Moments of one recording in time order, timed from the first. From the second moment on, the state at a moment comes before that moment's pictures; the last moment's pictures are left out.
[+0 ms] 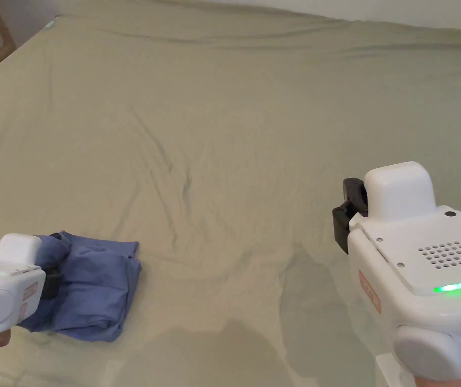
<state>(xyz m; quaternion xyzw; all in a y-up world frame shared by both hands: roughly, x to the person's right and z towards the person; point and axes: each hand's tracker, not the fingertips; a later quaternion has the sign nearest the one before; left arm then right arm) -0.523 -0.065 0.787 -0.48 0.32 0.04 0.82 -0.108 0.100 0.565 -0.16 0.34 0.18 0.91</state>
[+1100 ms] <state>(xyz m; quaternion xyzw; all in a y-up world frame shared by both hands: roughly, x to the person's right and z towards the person) -0.506 0.199 0.772 -0.07 0.41 0.02 0.91 -0.070 0.166 0.538 -0.09 0.31 0.18 0.93</state>
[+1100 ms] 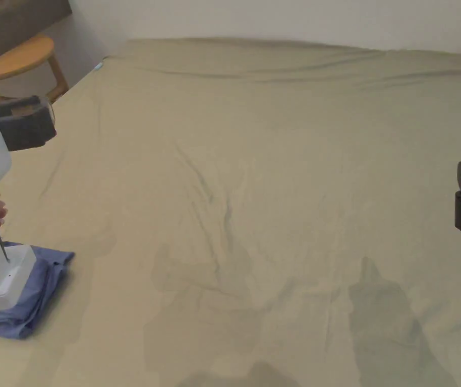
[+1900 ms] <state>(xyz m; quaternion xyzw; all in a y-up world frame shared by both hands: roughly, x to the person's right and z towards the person) -0.176 0.202 0.679 0.02 0.25 -0.08 0.96 0.024 0.206 0.590 0.02 0.24 0.17 0.95</state>
